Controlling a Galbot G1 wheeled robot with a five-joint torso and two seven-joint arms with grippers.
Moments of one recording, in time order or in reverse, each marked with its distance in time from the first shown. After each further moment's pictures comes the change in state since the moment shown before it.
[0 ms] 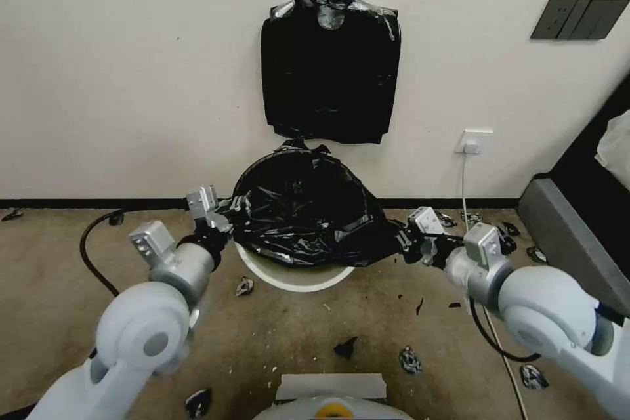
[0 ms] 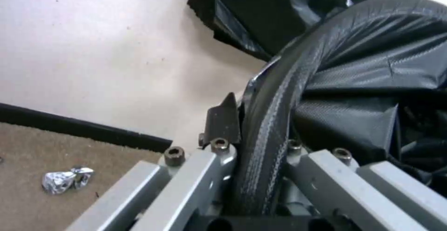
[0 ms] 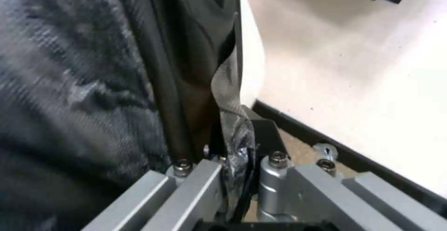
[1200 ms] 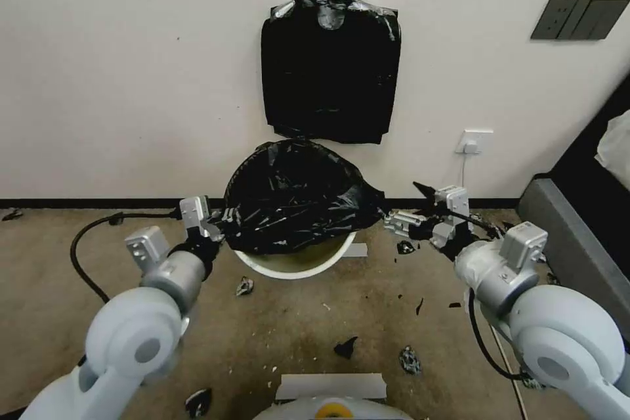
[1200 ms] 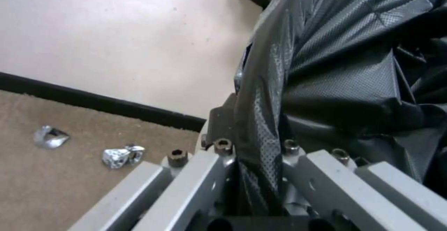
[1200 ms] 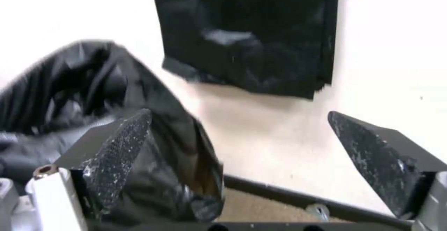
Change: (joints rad) left arm 0.027 0.017 -0.041 0.012 0.010 0.091 -0.061; right arm -0.136 0.095 0.199 0.160 0.128 0.128 0.188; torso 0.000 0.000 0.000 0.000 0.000
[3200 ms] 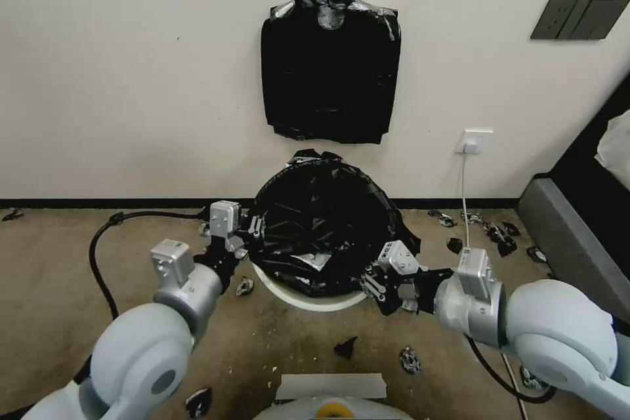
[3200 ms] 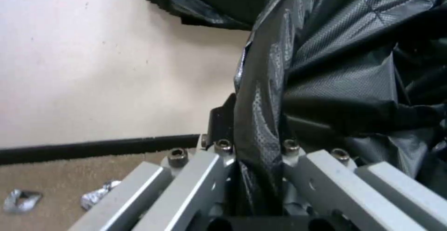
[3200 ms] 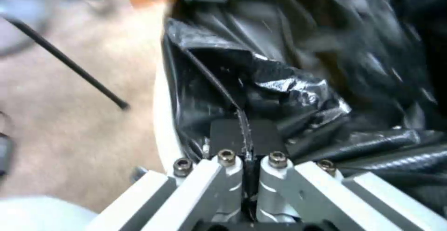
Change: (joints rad) left arm 0.001 0.052 0.099 -0.060 0.221 0.022 0.125; right arm 0.193 -0.250 -0.265 0.010 -0.030 -0.068 -0.493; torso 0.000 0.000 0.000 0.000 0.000
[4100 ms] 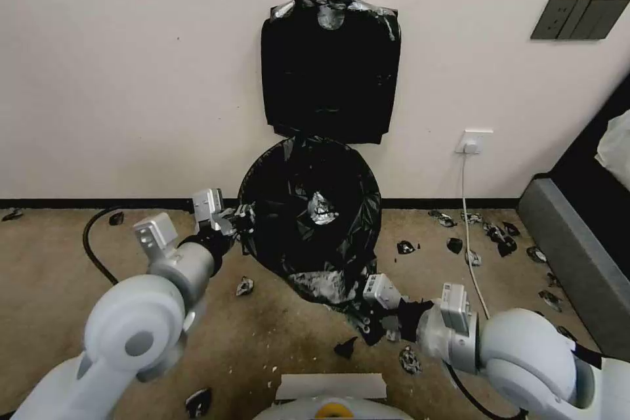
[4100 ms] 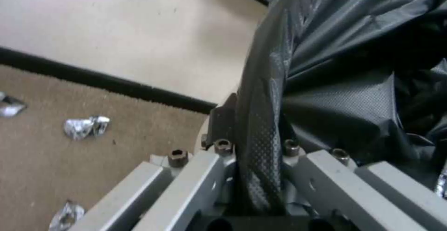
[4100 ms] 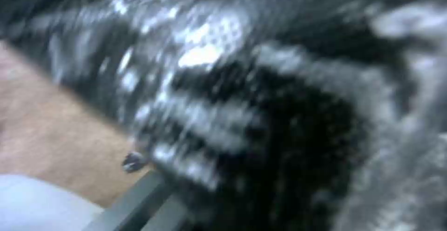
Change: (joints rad) left arm -0.101 -0.008 -0.049 0.007 -0.457 0.047 -0.282; right arm -0.068 0.134 -0.109 -0.162 -0.239 0.068 -0.049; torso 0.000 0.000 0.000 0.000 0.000
